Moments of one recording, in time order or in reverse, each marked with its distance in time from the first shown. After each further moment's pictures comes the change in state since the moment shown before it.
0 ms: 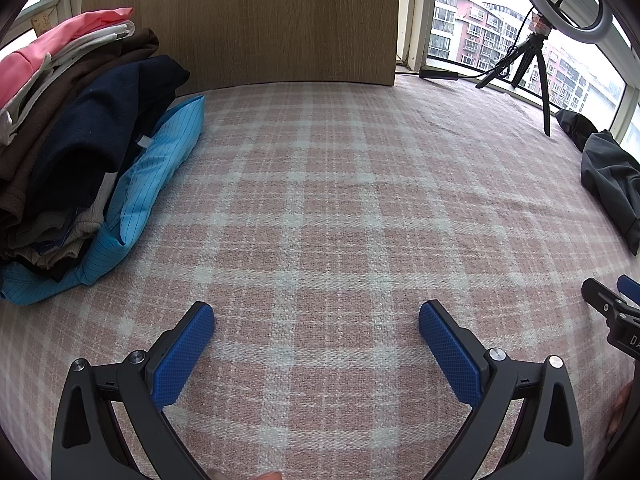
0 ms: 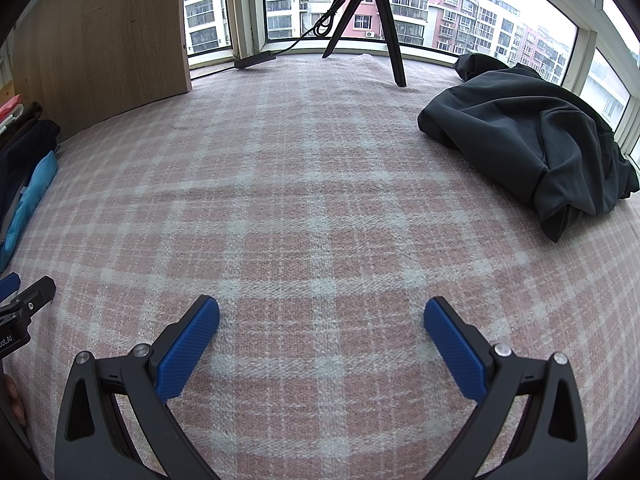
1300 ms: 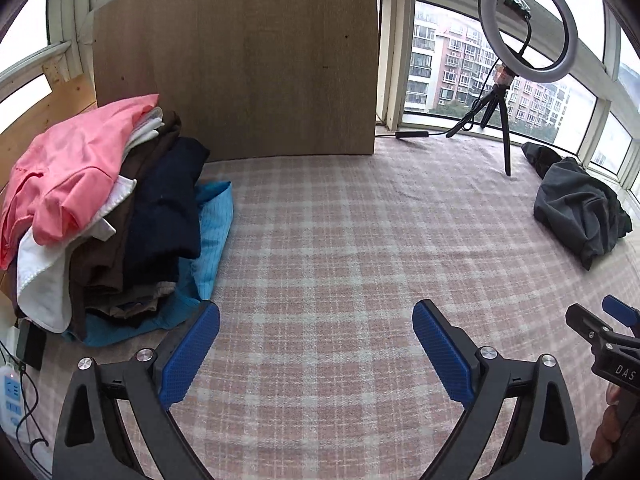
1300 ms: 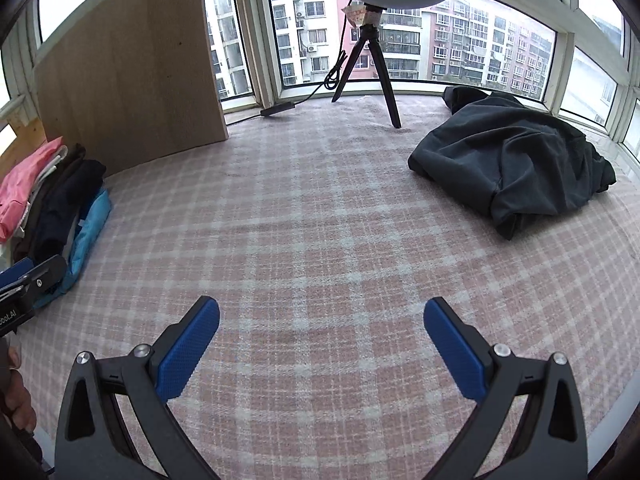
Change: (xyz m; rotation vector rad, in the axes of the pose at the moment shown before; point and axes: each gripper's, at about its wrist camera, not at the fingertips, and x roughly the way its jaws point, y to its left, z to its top) left arm -0.108 0.014 0.034 0.061 -0.115 -0.034; right arm -0.113 0.009 0.004 0.066 -0.080 0.060
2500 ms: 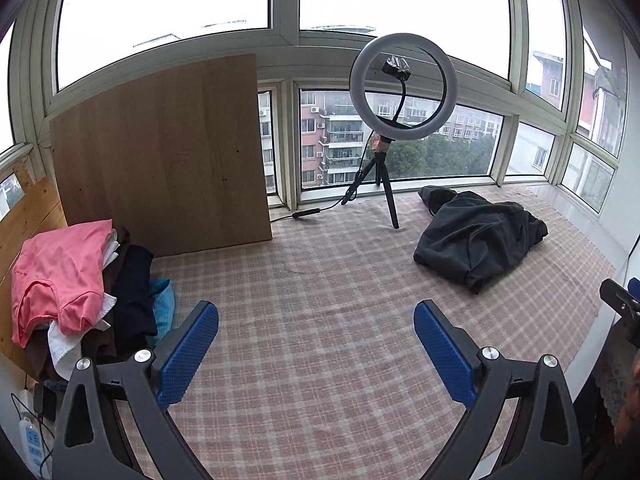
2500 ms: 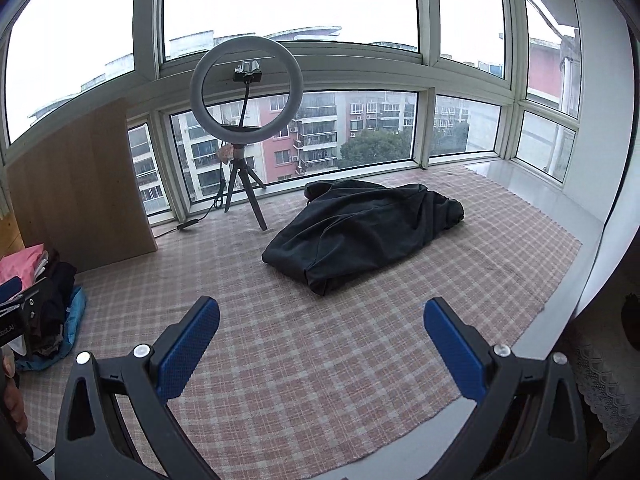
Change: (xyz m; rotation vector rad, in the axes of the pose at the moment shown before) left arm -0.129 -0.092 0.038 0.143 -0.187 -0.201; right arm -0.194 -0.113 -0.009 0.161 -0.270 -0.262
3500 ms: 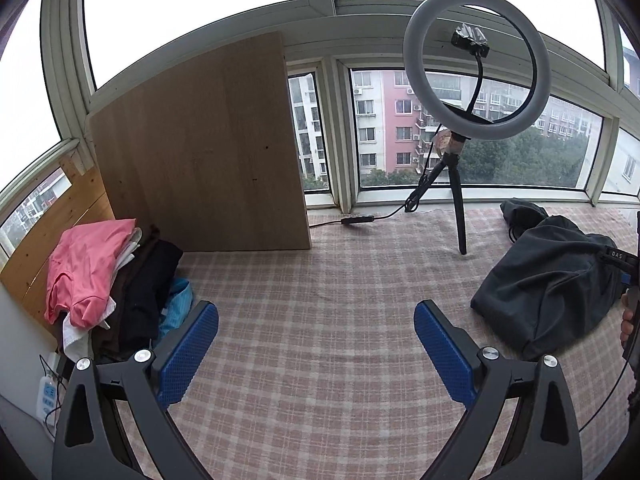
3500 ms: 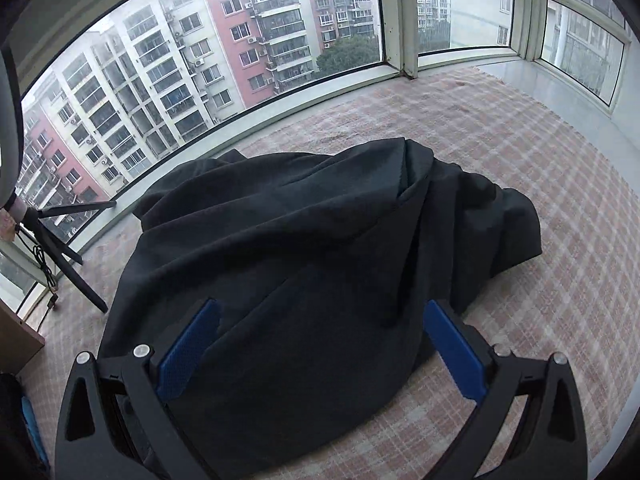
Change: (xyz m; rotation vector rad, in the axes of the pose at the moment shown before) left arm 0.103 -0.073 0.068 -0.109 0.095 0.381; right arm 0.426 -0.194 0.124 0.205 0.374 0.002
